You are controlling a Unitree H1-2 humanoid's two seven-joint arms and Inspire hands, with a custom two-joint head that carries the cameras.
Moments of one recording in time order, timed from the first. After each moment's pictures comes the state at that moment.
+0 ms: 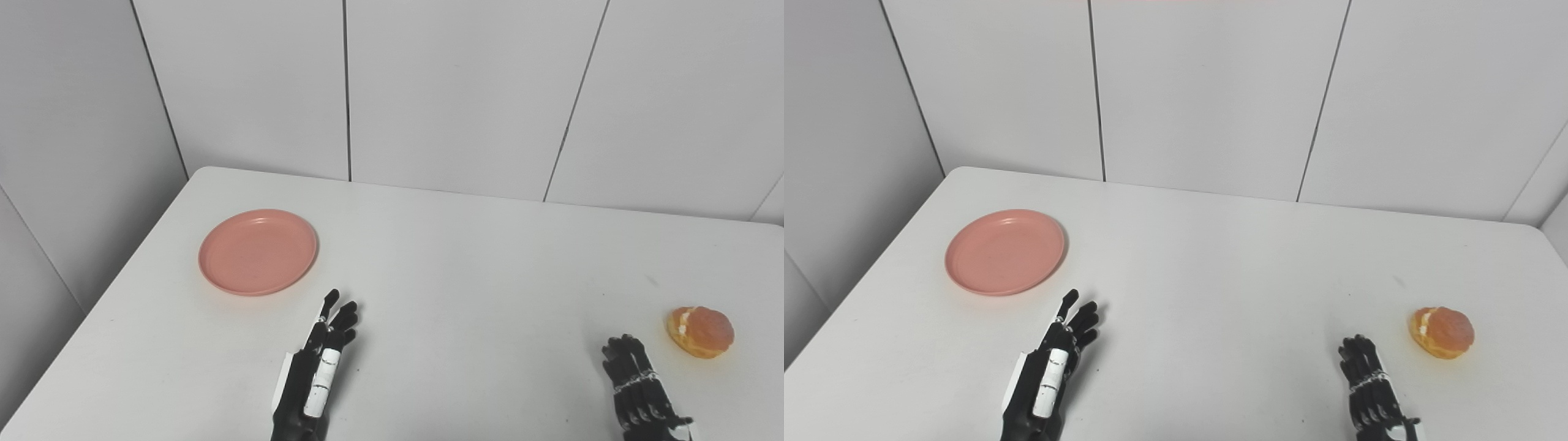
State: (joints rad) left arm 0.14 -0.04 -0.12 -0.16 -0.09 -0.12 0.09; right arm 0.09 -0.08 -0.03 0.06 0.29 -0.40 0.29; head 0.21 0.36
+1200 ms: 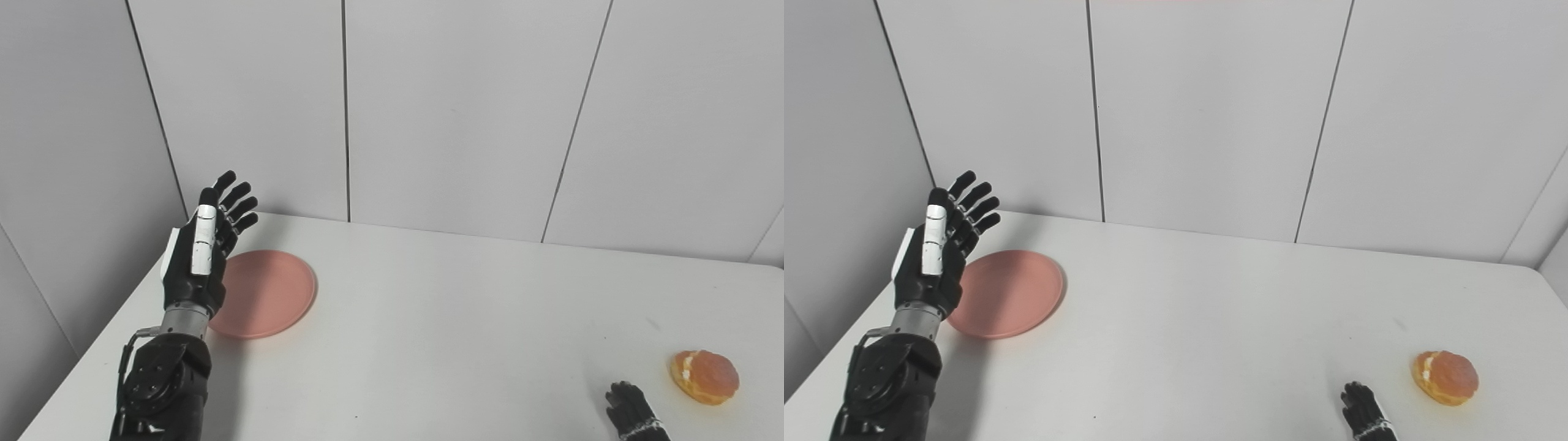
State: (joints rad) left arm -0.35 0.26 0.31 -0.11 -0.30 0.17 0.07; right arm 0.08 -0.08 -0.02 0.06 0.30 -0.40 0.29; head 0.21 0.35
